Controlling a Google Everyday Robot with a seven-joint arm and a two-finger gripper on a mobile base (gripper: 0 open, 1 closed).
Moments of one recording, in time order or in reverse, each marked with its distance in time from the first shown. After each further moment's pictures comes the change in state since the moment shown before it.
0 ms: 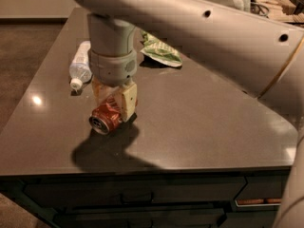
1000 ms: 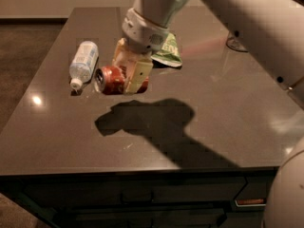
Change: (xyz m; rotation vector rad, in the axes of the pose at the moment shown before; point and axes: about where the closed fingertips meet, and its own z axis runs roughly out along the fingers) arm 0.042 -0.007 -0.059 0.230 -0.306 0.475
